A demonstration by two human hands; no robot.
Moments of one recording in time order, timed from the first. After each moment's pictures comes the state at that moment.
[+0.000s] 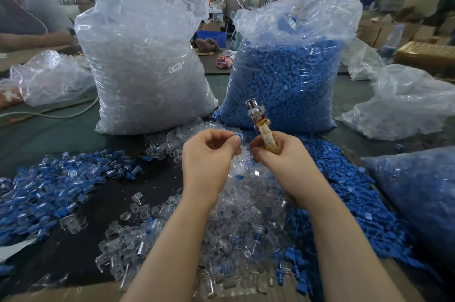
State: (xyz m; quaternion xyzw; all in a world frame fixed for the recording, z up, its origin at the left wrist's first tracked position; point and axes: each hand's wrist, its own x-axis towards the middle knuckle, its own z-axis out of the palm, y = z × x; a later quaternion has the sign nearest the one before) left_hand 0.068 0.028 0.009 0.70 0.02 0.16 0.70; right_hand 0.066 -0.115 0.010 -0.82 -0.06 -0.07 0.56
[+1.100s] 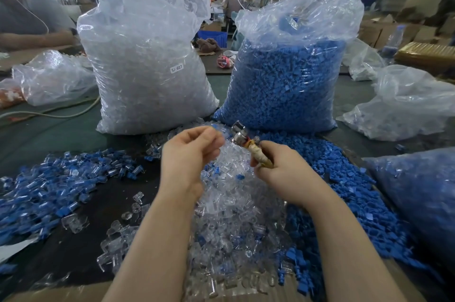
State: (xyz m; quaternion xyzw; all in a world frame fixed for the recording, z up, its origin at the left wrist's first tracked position) left_hand 0.078 0.057 0.015 0.56 0.10 0.08 0.82; right_hand 0.069 -0.119 0.008 -0.92 -0.12 -0.02 0.37
